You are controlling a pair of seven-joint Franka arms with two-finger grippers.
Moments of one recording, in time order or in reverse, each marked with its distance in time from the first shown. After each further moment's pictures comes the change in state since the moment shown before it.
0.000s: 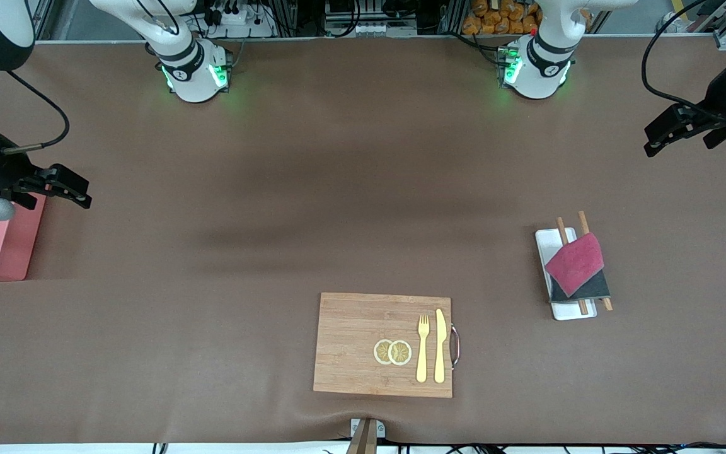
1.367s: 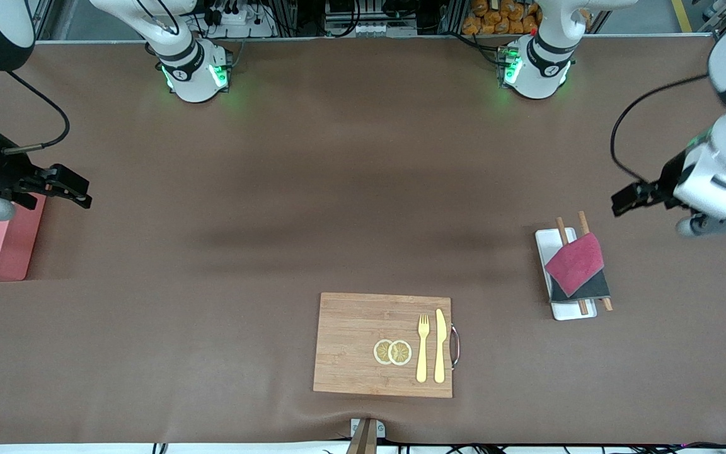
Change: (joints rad) left arm 0.027 0.205 0.010 -0.089 -0.022 0.252 -0.019; right arm 0.000 0.000 0.000 -0.001 0.000 0.000 0.000
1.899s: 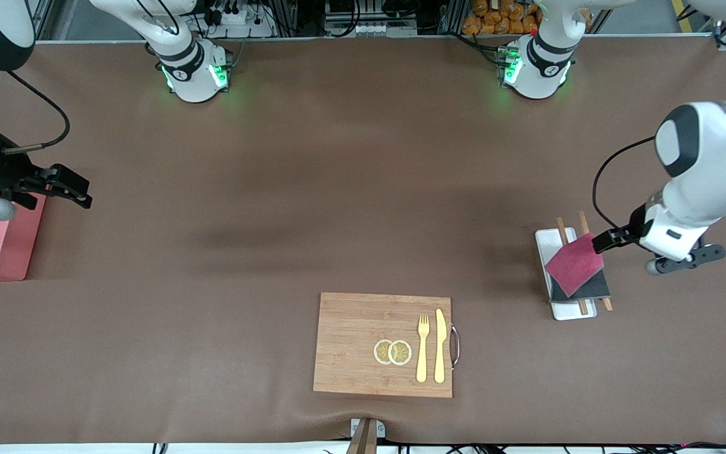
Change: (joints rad) left arm 0.055 0.105 0.001 -0.249 -0.002 0.363 -0.020; right arm 0.000 0.000 0.000 0.001 0.000 0.000 0.000
